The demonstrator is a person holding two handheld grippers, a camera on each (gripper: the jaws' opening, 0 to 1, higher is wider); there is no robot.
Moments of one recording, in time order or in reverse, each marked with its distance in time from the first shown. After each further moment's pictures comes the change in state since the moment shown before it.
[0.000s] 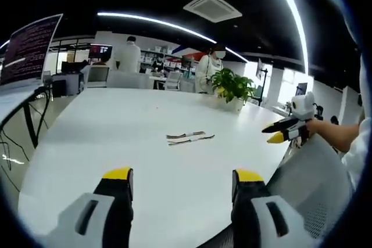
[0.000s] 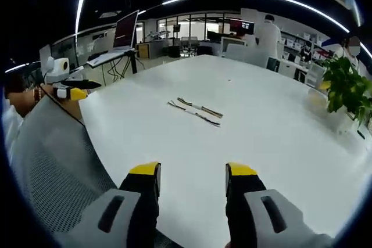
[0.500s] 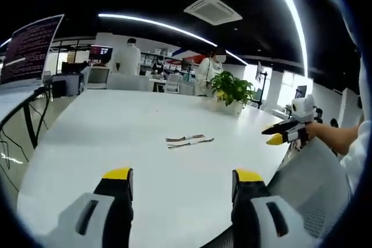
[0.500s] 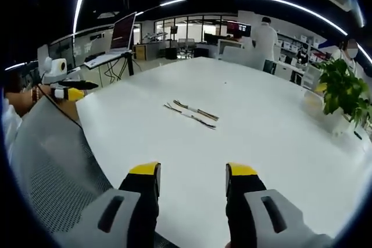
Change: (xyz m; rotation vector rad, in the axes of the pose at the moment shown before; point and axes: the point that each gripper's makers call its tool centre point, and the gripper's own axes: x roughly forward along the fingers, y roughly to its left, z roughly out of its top) left arm 0.002 0.001 0.005 -0.008 -0.023 0.000; right arm -0.002 -0.006 0.005 -0.004 -0.022 -0.028
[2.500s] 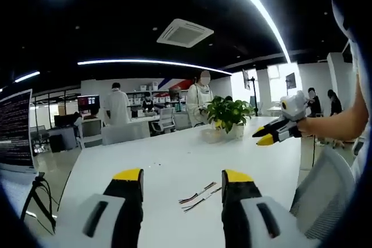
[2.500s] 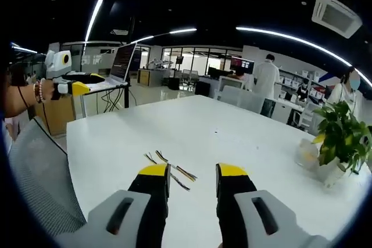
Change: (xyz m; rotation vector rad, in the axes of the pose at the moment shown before) left arm 0.029 -0.007 0.130 0.273 -0.232 -0.009; right arm 0.002 -0.051 0.108 -0.111 -0.267 -0.049
